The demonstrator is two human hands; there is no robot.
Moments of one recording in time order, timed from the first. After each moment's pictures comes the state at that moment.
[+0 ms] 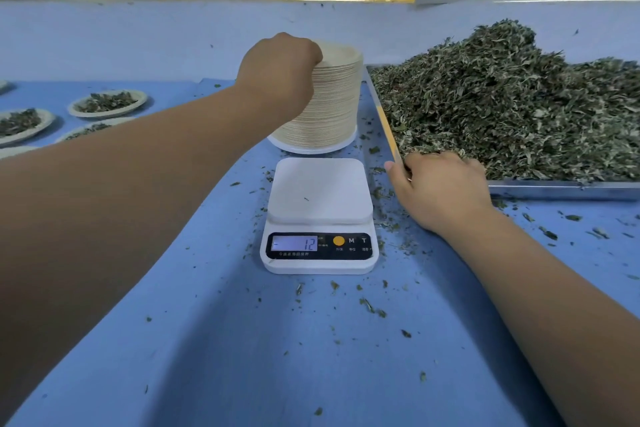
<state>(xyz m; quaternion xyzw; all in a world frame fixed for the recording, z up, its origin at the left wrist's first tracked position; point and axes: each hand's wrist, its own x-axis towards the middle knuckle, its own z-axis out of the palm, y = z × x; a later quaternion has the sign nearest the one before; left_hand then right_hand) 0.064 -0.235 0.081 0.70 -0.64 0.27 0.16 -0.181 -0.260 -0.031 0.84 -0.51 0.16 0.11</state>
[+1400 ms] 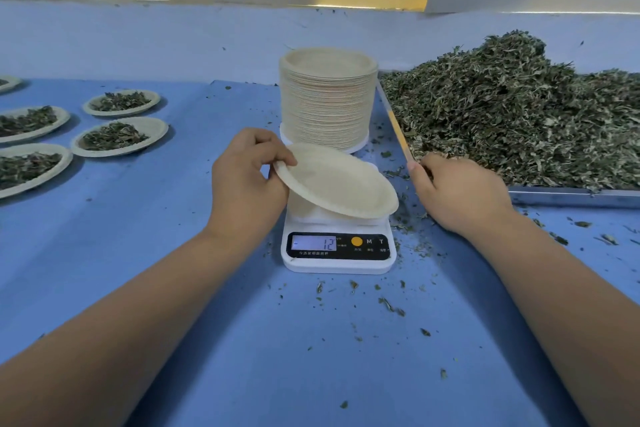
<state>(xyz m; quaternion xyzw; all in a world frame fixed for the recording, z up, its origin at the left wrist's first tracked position) 0.058 -0.116 -0.023 0.62 -0.54 0.10 0.56 -0.189 -0.264 -0.028 0.84 -0.49 0.19 0.12</state>
